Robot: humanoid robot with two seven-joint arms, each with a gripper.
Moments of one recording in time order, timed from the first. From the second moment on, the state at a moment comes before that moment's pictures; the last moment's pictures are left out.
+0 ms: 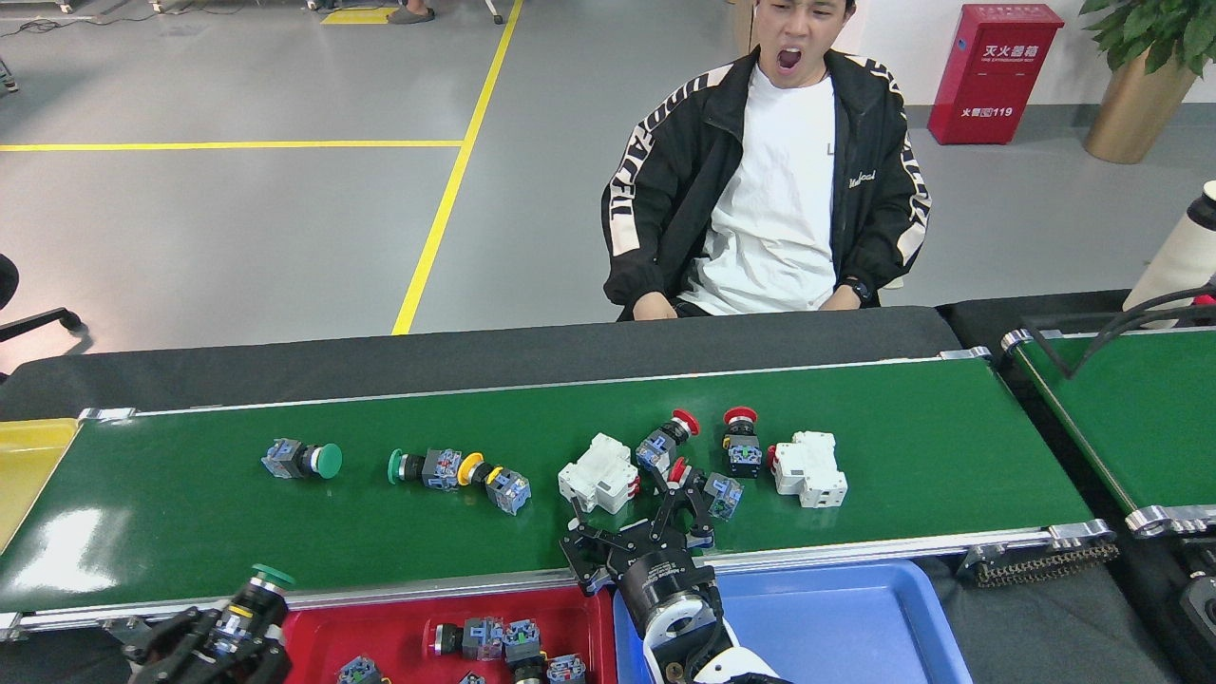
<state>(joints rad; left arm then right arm) 0.26 0.22 0.25 -1.68 -1.28 -0.78 -0.15 -0.39 0.15 0.69 -1.05 1.27 0.28 -0.04</state>
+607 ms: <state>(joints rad) 0.26 0.13 0.39 -1.66 -1.31 -0.78 -0.11 -0.44 0.15 0.69 -1.06 1.18 0.16 -0.04</state>
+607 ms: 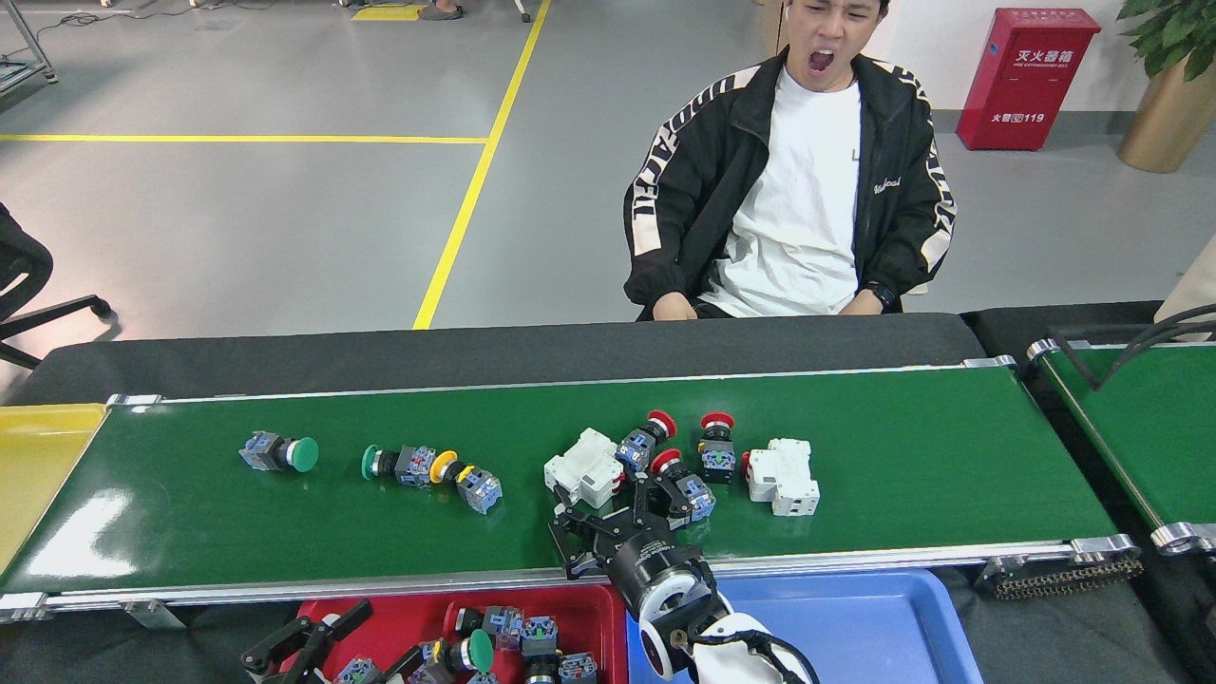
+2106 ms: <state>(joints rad) -0.33 0.21 0.26 -1.01 -1.50 -0.33 -0.10 0.02 -0.08 -0.22 -1.53 1.08 -0.76 0.12</state>
